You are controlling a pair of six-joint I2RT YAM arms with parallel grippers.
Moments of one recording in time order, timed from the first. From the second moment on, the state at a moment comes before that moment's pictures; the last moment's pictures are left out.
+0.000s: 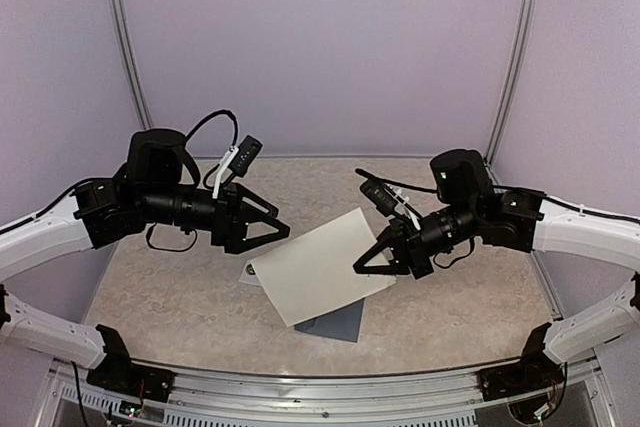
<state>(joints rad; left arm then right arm) -0.82 1.12 1.01 -0.24 0.53 -0.24 0.88 1.24 0.96 -0.23 -0.81 0.14</state>
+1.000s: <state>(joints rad) -0.92 1.30 1.04 -0.34 0.69 -0.20 0.88 1.29 1.04 -0.43 -0.85 0.02</state>
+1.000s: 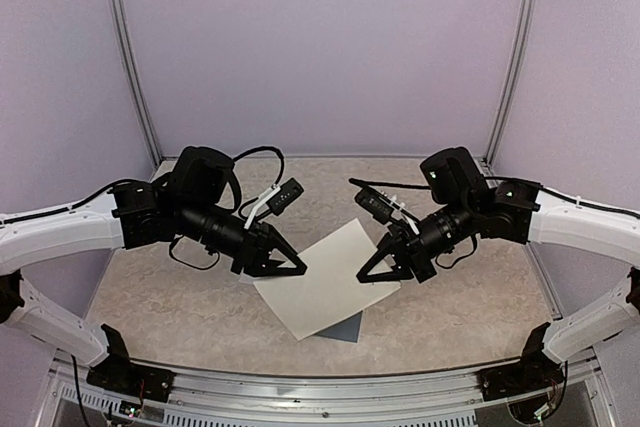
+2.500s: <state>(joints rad) -0.90 1.32 0.98 -0.20 0.54 -0.36 1.04 1.32 0.99 -0.03 -0.70 0.21</state>
